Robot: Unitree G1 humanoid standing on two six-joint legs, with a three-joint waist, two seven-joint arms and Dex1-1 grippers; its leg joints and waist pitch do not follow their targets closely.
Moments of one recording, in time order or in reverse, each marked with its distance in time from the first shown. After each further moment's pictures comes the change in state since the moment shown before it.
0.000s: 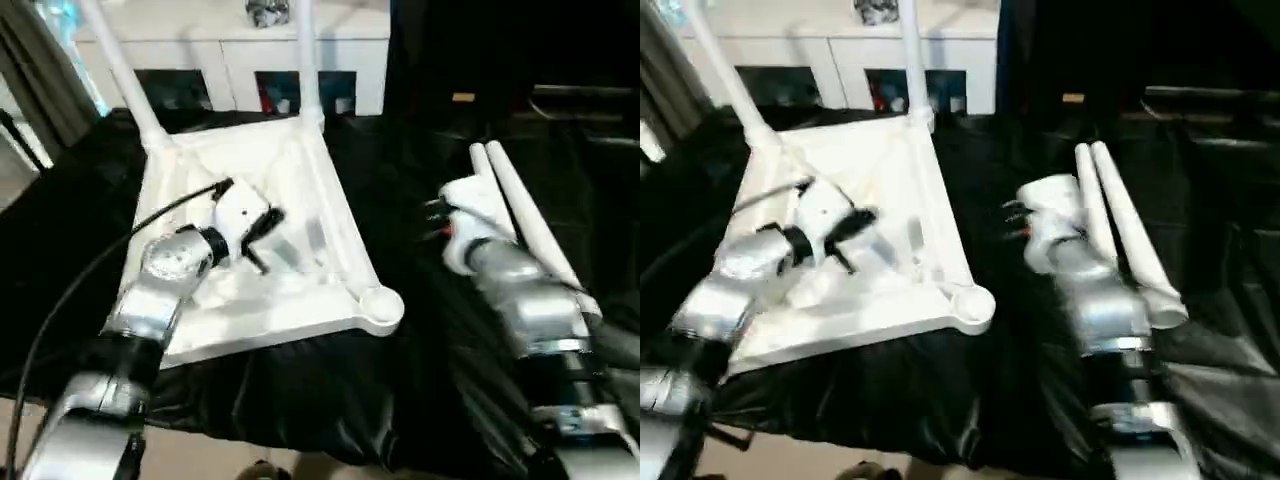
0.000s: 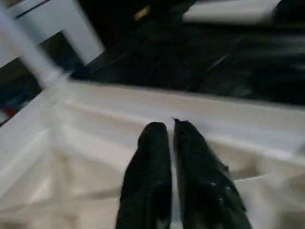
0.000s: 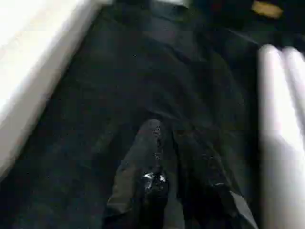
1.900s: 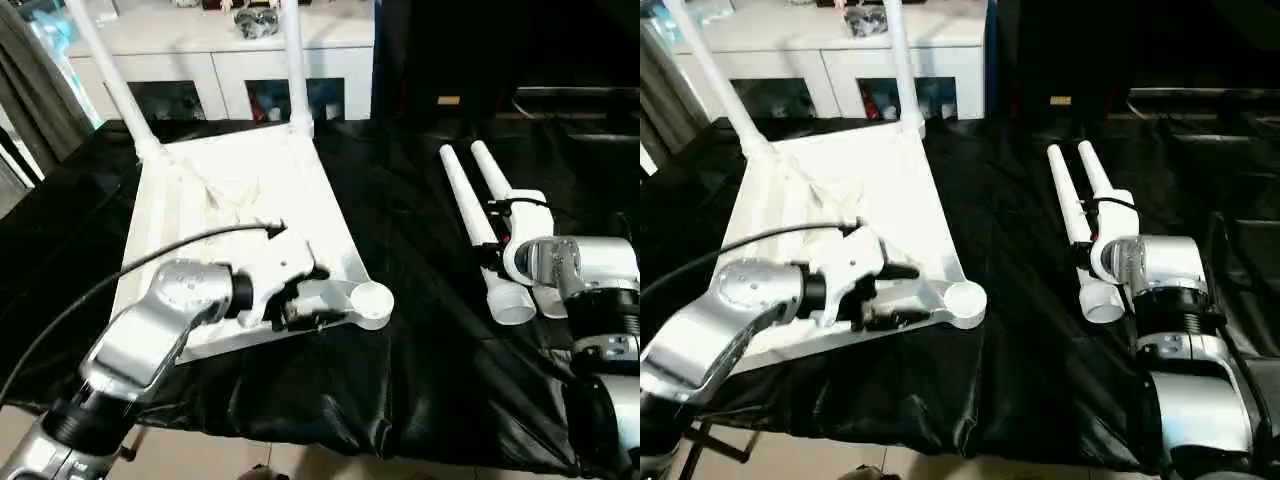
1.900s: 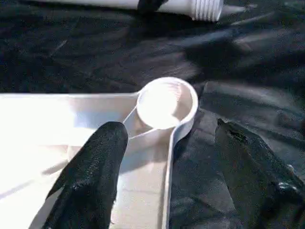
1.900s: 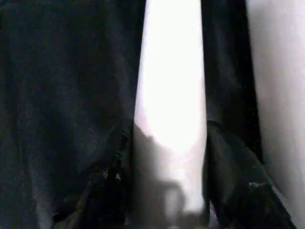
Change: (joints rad) left arm 0.097 0.130 -0.205 -0.481 -0.107 0.507 -0.215; right arm -0.272 -0.151 -0.146 0.485 0.102 0.323 0.040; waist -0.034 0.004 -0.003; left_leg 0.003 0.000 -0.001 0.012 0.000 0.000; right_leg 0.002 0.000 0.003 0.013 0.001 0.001
